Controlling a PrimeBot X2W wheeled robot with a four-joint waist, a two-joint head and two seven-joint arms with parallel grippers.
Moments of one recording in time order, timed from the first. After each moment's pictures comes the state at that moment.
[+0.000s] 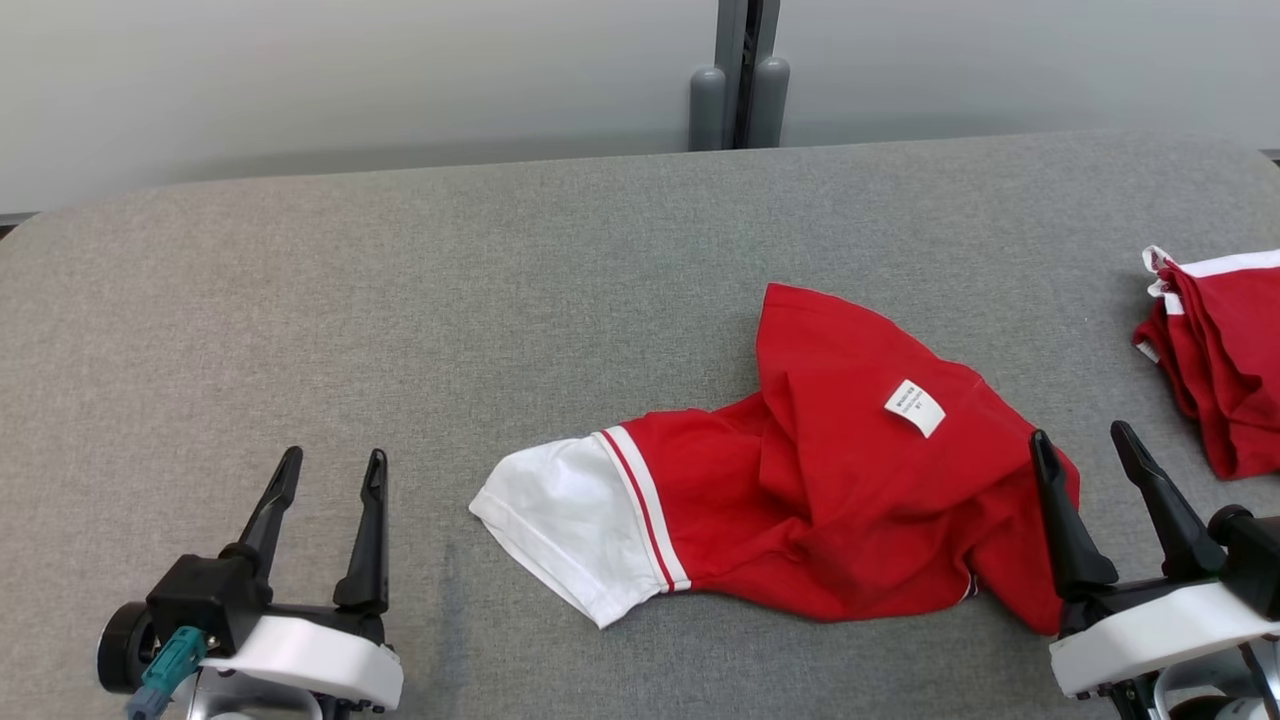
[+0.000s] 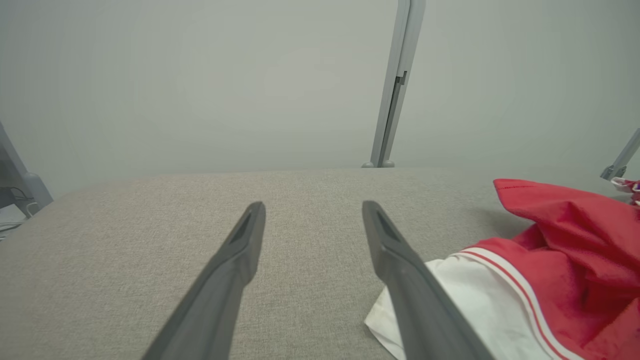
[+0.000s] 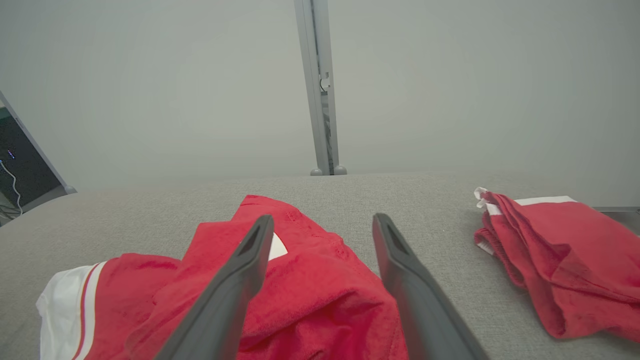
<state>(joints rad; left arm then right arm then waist) -0.03 0.25 -0.23 0.05 -0.39 0.12 -0.20 0.01 -0.09 -0.01 -0.08 0.25 0.13 0.00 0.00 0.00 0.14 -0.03</state>
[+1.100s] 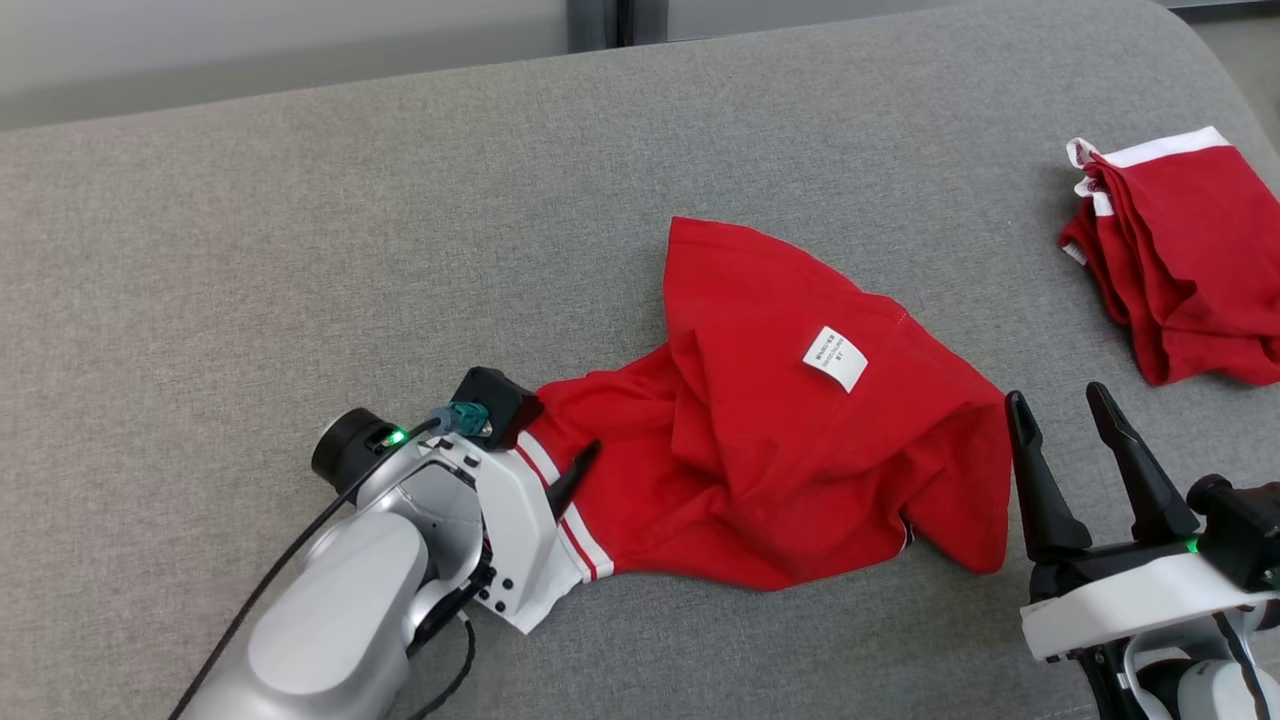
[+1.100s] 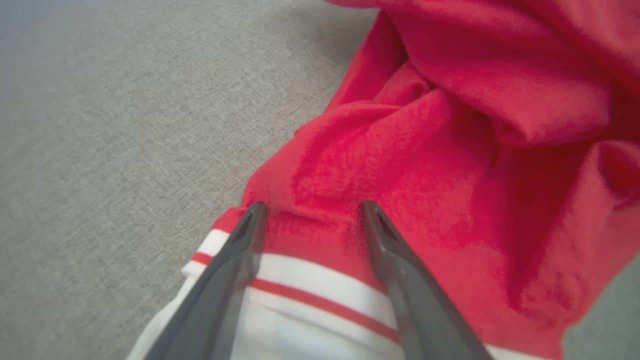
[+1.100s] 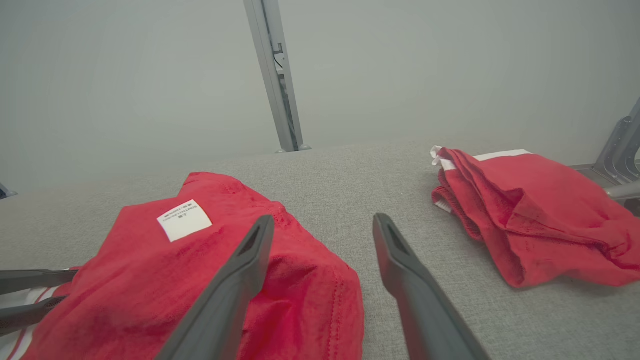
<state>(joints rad) -0.55 0.22 -0.67 0.50 -0.42 -0.13 0.23 -0.06 -0.07 0.02 -0.04 0.26 0.13 -0.06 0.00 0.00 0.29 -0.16</state>
